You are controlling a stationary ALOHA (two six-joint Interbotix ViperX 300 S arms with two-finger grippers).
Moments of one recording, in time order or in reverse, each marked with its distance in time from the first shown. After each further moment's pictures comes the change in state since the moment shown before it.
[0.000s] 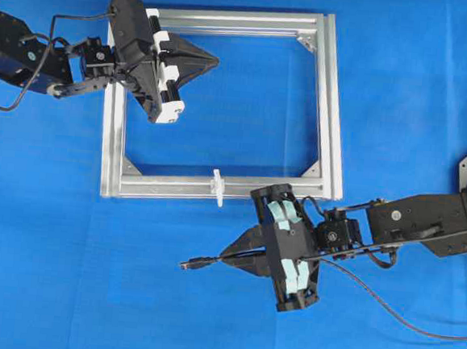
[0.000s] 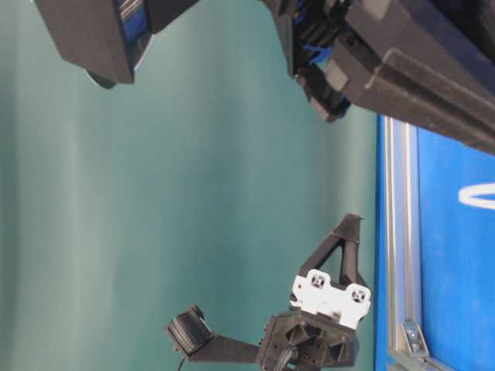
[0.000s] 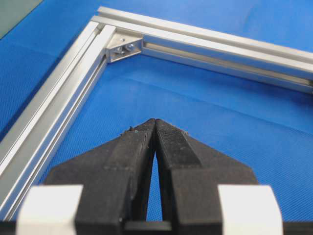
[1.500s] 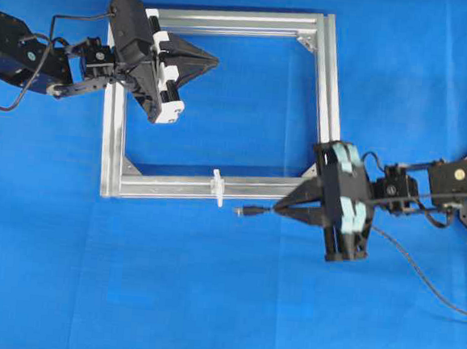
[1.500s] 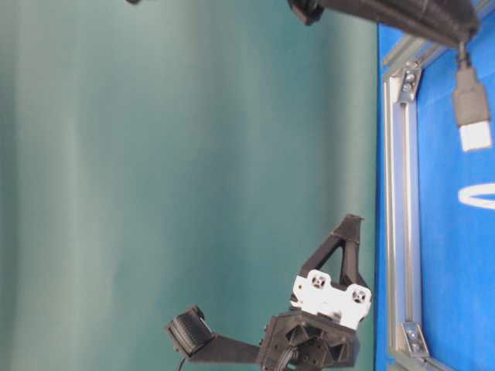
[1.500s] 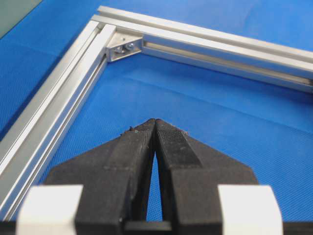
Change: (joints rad) left arm 0.000 0.002 0.002 0.000 0.000 0.000; right arm -0.144 -0.227 0.249 0.011 0.038 0.011
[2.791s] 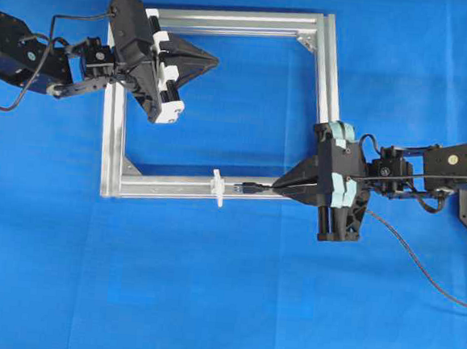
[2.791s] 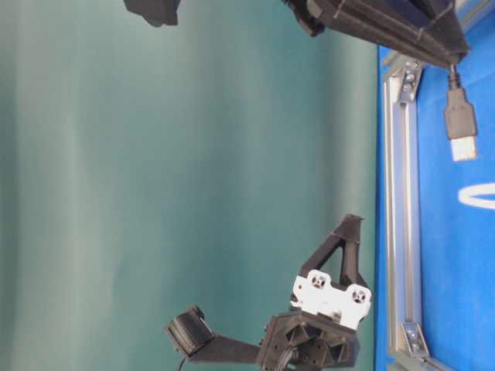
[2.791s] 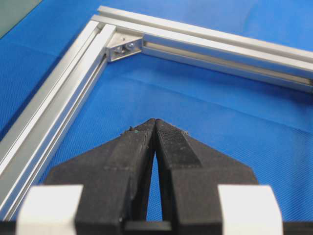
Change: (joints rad) left arm 0.000 0.000 0.000 0.000 0.000 0.000; right arm -0.057 0.018 0.000 0.000 -0.002 0.000
